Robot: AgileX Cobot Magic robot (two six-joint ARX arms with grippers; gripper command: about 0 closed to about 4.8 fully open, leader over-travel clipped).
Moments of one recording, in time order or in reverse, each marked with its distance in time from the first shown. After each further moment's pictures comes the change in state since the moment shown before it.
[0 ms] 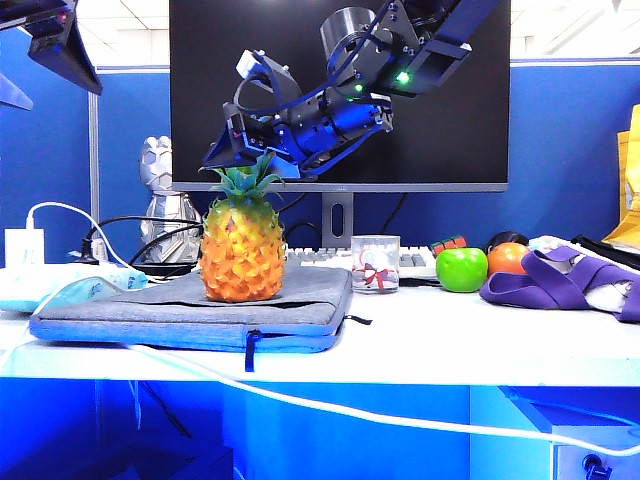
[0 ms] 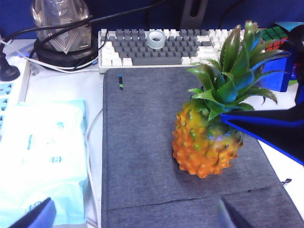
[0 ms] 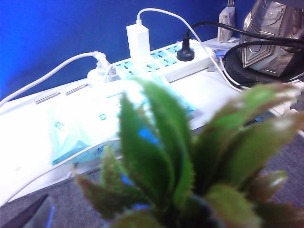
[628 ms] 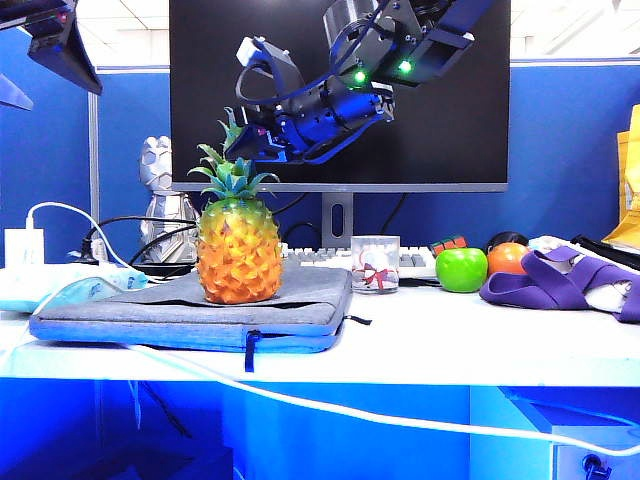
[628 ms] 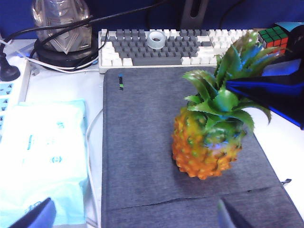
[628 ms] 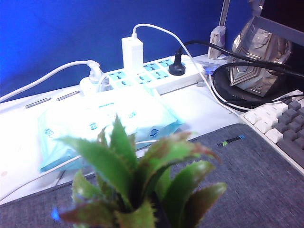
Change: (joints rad) left arm 0.000 0.000 0.000 0.000 0.000 0.000; right arm -0.001 -0.013 0.011 -0.012 0.019 -0.075
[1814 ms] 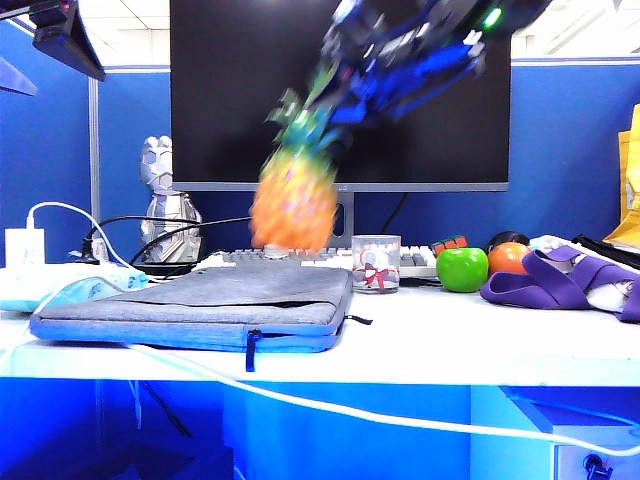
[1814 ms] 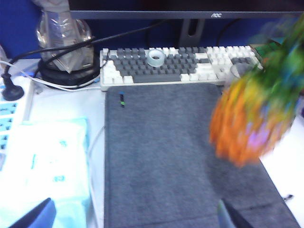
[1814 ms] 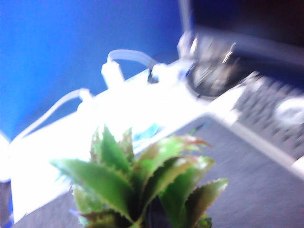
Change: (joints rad) left arm 0.000 -0.002 0.000 0.061 -0.004 0.004; right arm -0.175 -0.125 -0.019 -0.063 -0.169 0.228
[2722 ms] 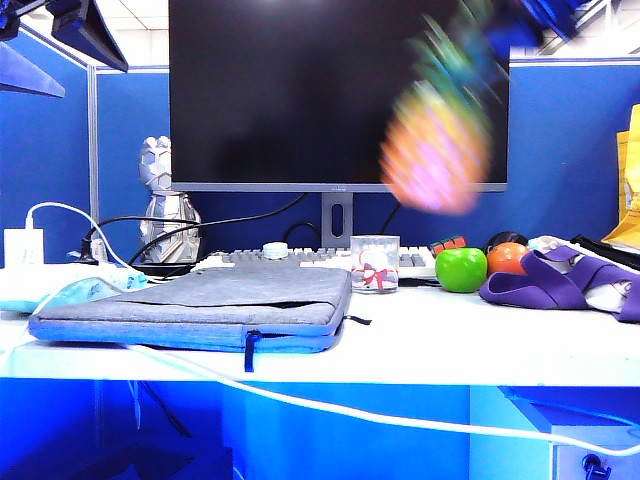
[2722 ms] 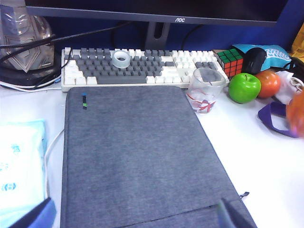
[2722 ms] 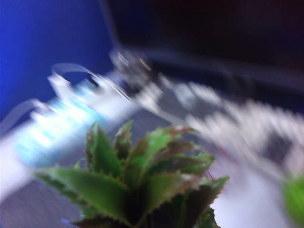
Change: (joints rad) left arm -0.021 0.016 -0.003 0.029 0.107 -0.065; right arm -0.269 -0.576 -0.520 0.032 -0.014 -0.013
